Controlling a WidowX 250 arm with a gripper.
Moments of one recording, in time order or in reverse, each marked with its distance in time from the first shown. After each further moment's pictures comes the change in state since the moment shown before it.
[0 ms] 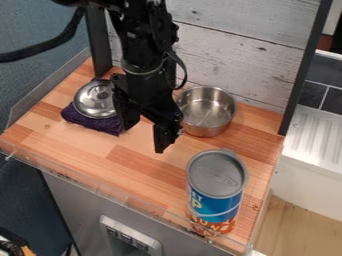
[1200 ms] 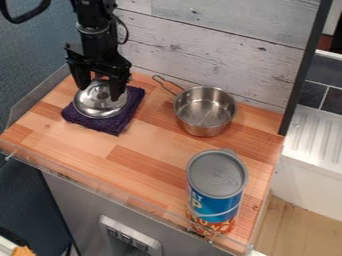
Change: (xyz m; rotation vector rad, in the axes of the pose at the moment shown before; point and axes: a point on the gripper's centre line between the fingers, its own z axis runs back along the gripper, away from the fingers) arm 0.029 0.143 -0.045 0.078 0.067 0.348
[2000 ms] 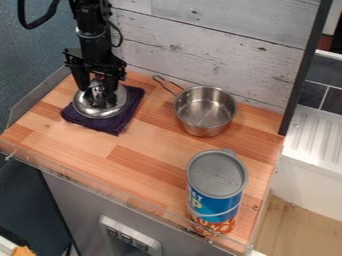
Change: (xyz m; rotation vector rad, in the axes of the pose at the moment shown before) arm 0.023 0.025 -0.029 0.028 0.018 0.090
